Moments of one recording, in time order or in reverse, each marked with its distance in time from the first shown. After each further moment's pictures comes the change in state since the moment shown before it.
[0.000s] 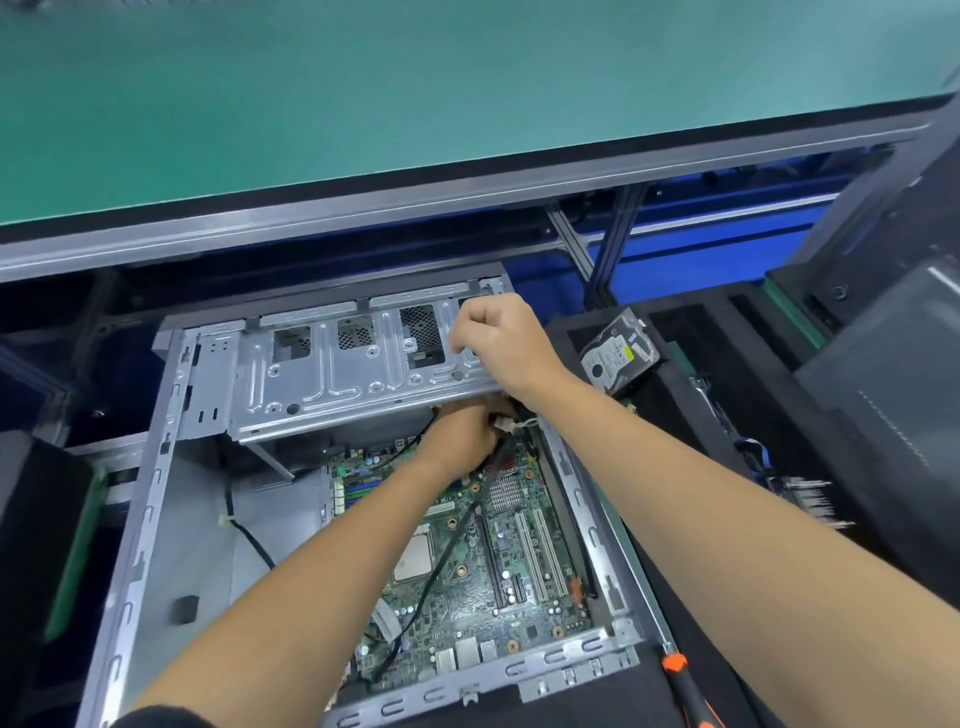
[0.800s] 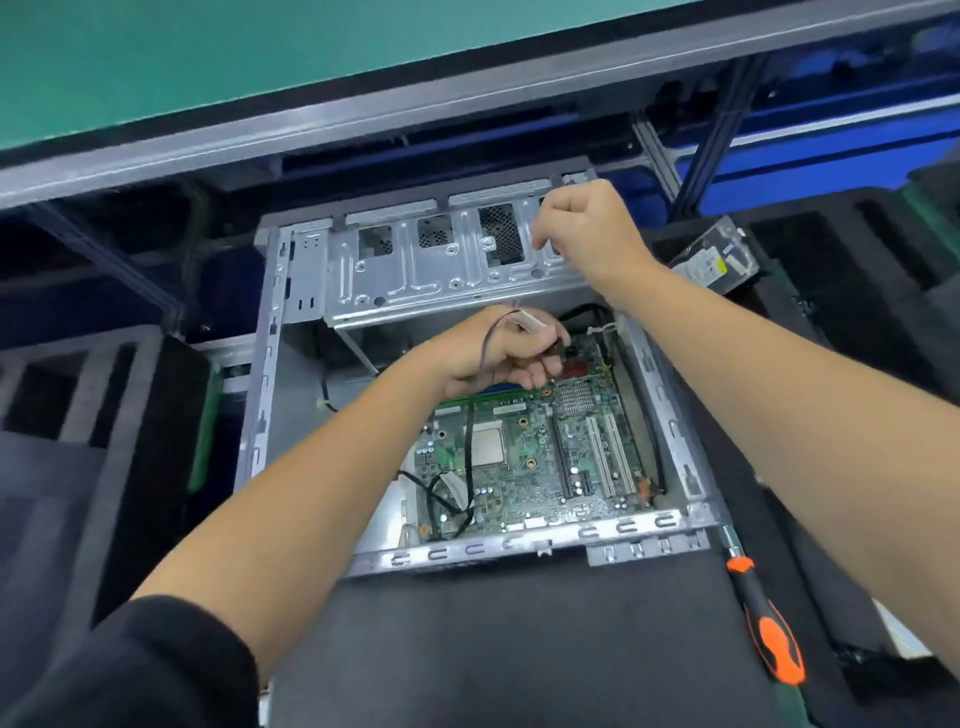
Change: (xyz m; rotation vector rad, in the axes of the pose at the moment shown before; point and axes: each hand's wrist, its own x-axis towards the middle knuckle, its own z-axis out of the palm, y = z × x) left_hand -0.060 -0.019 -0.052 -1.029 -0.431 -0.042; right_hand -0.003 0.001 0.002 -0.002 -0.018 -0.008
